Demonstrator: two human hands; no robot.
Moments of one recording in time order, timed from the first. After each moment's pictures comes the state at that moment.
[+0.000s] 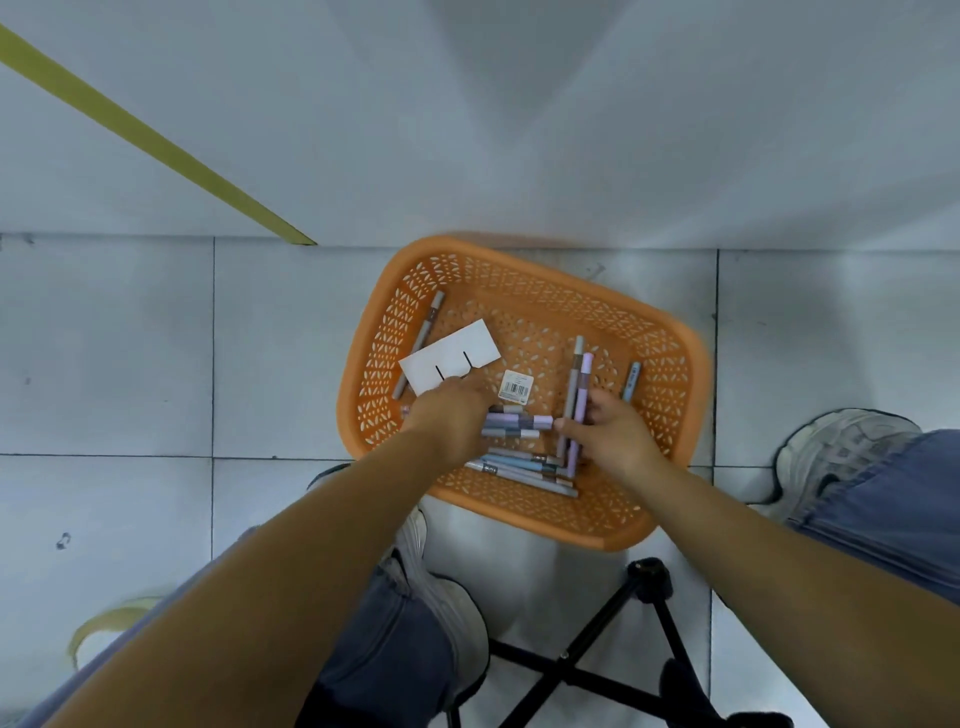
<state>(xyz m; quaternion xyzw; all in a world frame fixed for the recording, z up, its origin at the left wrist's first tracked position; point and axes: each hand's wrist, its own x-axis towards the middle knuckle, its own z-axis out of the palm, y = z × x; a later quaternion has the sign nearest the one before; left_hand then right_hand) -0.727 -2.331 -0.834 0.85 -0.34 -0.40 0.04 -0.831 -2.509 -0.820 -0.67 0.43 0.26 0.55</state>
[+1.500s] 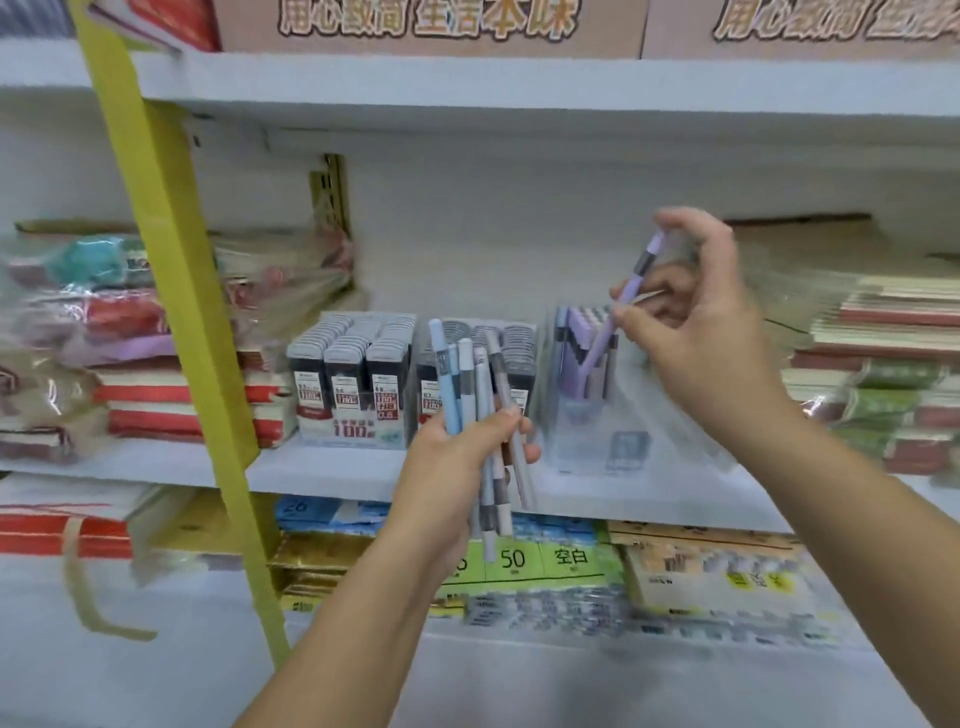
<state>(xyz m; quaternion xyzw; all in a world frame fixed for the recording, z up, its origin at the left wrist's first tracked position) -0.660 -2.432 -0.286 0.55 -0.15 -0.11 0.81 -0.703 -2.627 -0.201 -0.81 -0.09 -0.44 0.38</state>
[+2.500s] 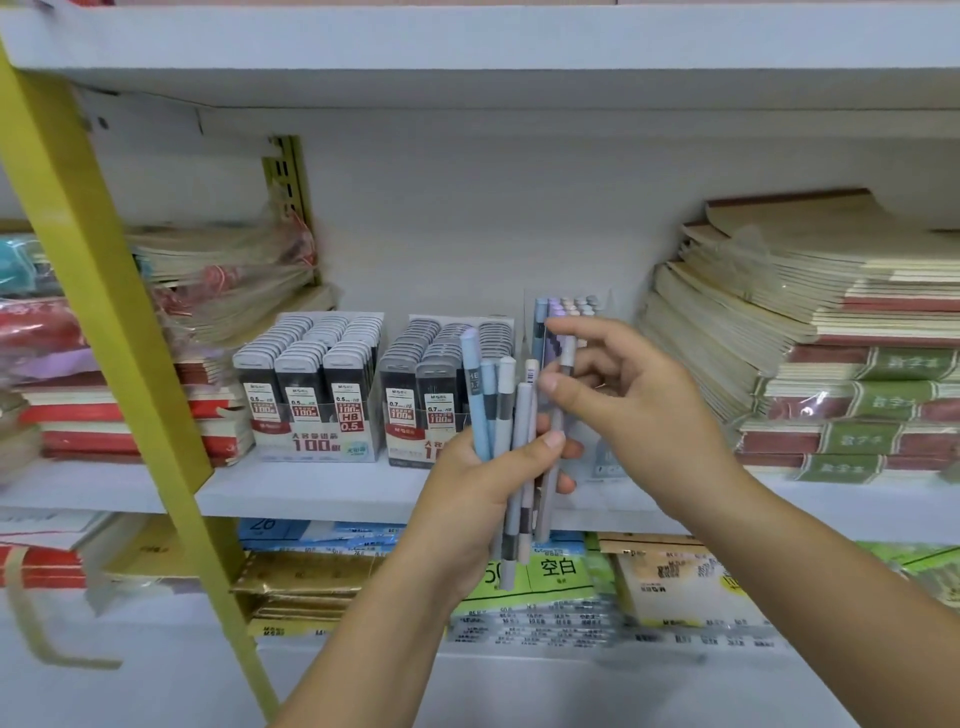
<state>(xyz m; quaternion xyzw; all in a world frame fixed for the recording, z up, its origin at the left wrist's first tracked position) -0.657 -2.465 -0.293 0.55 -0.24 -0.18 0.78 -0.698 -2.608 -0.242 -0.77 -0.09 -0.28 0.56</state>
